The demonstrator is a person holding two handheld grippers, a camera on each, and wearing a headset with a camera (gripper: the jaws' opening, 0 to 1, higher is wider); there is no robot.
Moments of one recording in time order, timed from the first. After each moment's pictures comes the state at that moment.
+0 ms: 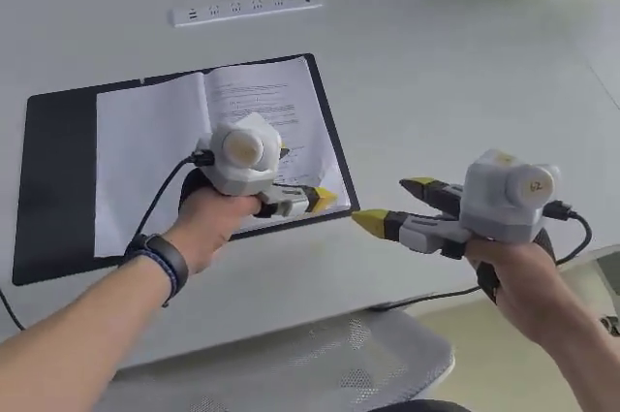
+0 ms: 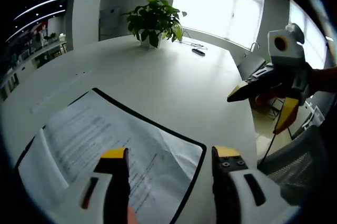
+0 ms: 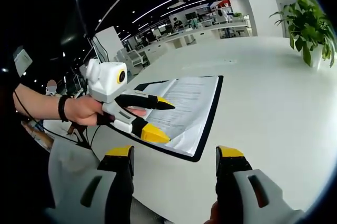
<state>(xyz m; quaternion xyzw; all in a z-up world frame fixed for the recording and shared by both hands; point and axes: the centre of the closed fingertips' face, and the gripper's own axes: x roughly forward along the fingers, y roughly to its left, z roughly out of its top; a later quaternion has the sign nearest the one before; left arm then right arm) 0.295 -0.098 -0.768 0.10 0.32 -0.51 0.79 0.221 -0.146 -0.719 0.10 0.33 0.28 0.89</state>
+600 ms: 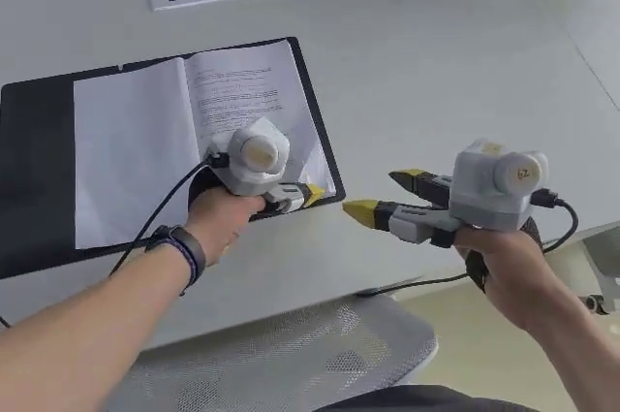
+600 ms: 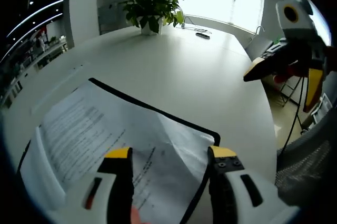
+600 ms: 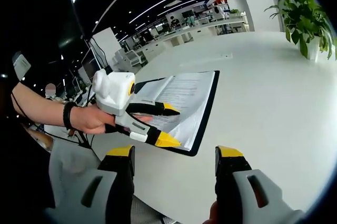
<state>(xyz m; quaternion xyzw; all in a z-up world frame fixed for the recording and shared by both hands) 0.294 -0.101 -0.799 0.15 0.33 -0.49 0.79 0.217 -0.154 -0.730 0.11 0.34 0.28 0.89</state>
